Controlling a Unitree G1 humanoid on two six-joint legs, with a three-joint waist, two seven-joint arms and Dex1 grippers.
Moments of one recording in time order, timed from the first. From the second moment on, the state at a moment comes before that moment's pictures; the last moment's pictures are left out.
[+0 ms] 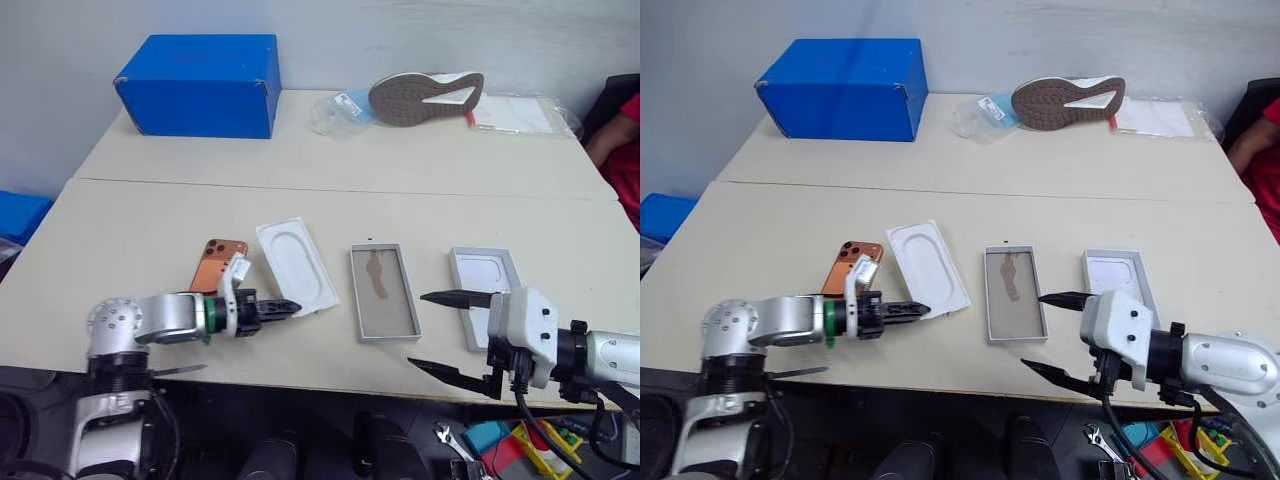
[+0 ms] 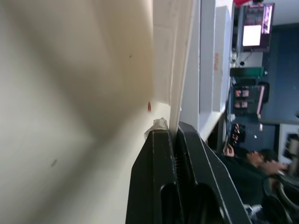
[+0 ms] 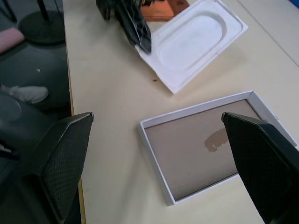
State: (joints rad) left arm -0.48 0.57 0.23 0.23 -1.73 1.58 0.22; right arm 0.17 -0.96 -0.26 -0.78 0.56 0.45 0.93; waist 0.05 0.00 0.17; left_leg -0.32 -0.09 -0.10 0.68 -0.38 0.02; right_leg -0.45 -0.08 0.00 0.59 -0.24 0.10
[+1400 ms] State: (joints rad) left arm -0.60 0.89 -0.12 0.04 -1.09 1.58 -1.03; right arm -0.21 -0.72 0.37 -0.44 0.11 0.37 0.96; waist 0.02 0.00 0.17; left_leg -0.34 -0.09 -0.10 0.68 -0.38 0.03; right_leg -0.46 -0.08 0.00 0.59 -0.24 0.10
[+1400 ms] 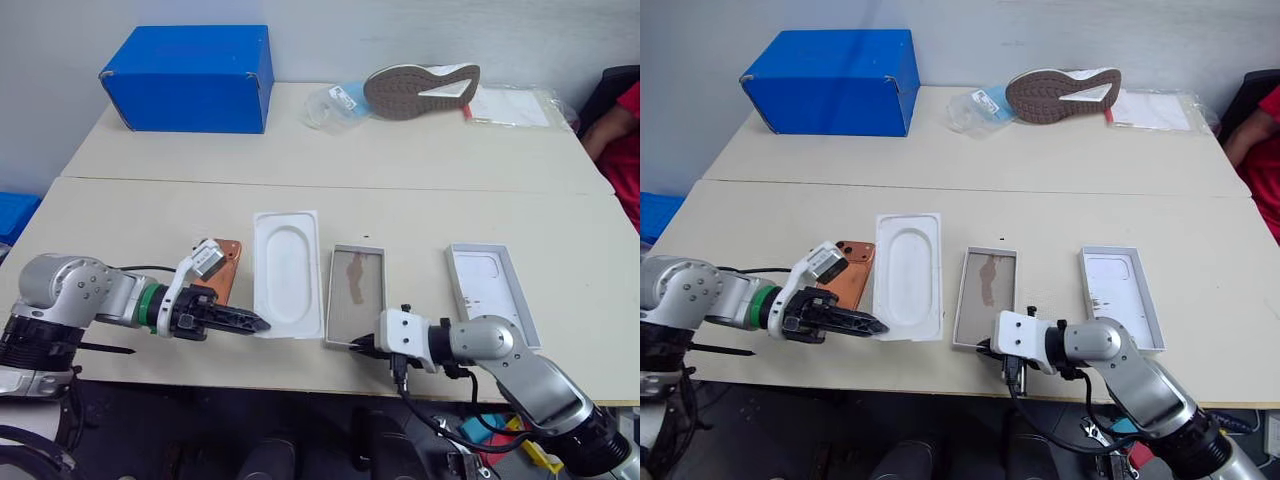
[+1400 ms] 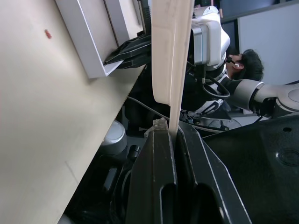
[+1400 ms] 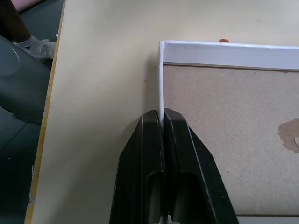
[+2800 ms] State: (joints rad) left arm -0.82 0.48 -0.26 0.34 -1.07 1.61 -0.64; right arm 0.38 -0.90 -0.76 -0.98 0.85 0.72 0.88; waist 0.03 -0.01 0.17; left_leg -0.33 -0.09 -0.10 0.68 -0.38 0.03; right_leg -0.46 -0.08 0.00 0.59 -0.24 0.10
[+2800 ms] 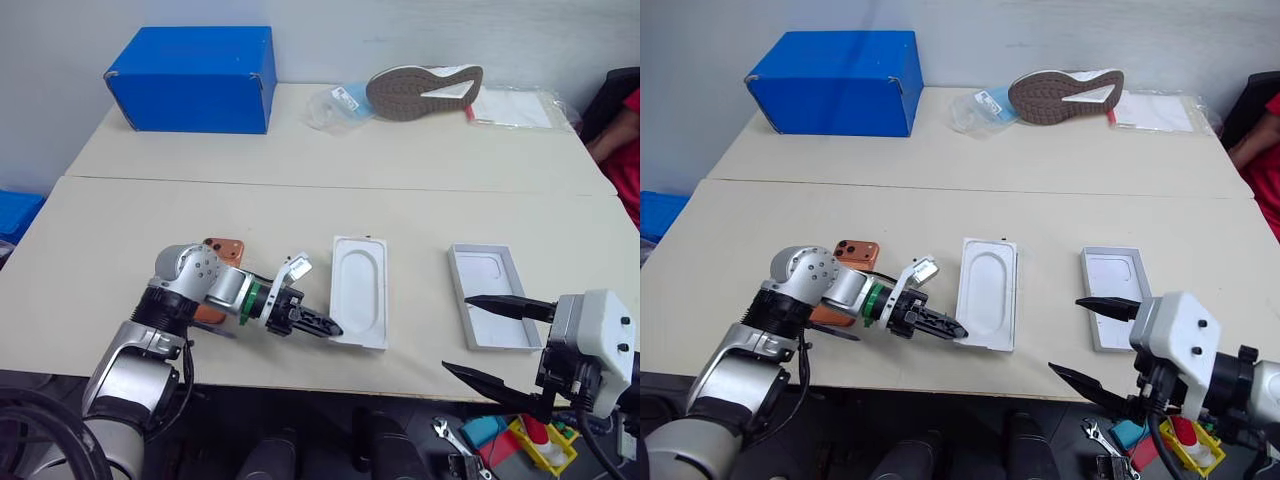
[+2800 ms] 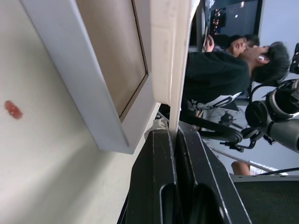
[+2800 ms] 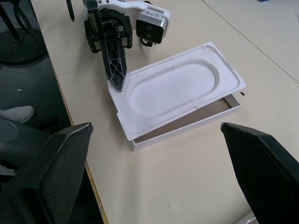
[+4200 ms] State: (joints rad) left arm -0.66 0.85 -0.28 -0.02 -0.75 0.96 -1.24; right arm 0.09 -1.00 -0.37 -0.82 0.75 0.67 0.81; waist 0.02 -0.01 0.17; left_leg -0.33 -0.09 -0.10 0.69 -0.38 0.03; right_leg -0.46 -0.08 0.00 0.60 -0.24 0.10
